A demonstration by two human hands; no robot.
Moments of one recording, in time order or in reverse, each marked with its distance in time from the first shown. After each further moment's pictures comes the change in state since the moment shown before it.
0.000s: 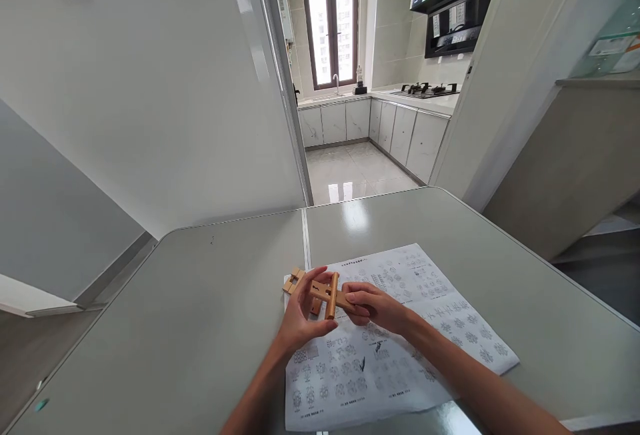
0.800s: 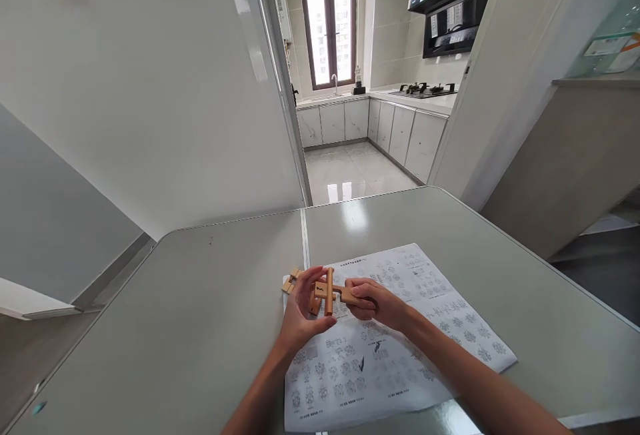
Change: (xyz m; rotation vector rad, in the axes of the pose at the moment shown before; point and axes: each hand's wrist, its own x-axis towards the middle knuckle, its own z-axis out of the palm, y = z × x) left_hand 0.002 0.001 0.004 0.063 0.098 0.033; right_hand -0.001 -0.001 -0.010 0.020 0.089 0.021
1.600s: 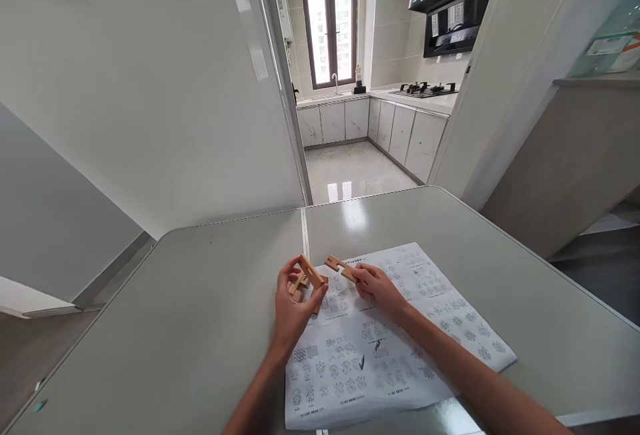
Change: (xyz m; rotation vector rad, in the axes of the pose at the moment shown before) left_hand 0.005 0.006 -0.001 0.438 0.426 -0.041; right_hand 0.006 0.006 -0.015 -0.318 0.502 -0.129
